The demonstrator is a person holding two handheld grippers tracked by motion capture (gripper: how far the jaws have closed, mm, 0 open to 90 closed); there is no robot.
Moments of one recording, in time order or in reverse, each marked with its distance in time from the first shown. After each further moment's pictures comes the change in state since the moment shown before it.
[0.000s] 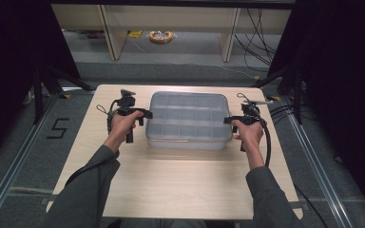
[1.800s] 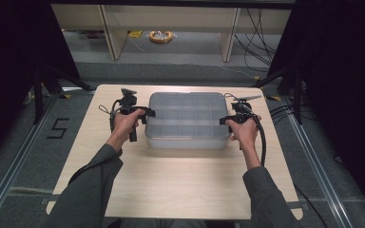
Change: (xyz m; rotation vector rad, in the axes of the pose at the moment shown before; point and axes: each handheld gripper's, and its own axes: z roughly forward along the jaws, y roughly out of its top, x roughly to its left) left arm -0.005 0.004 0.006 -0.008 -0.031 -0.054; right arm 0.026 0.005 0.005 0.052 -0.084 -0.179
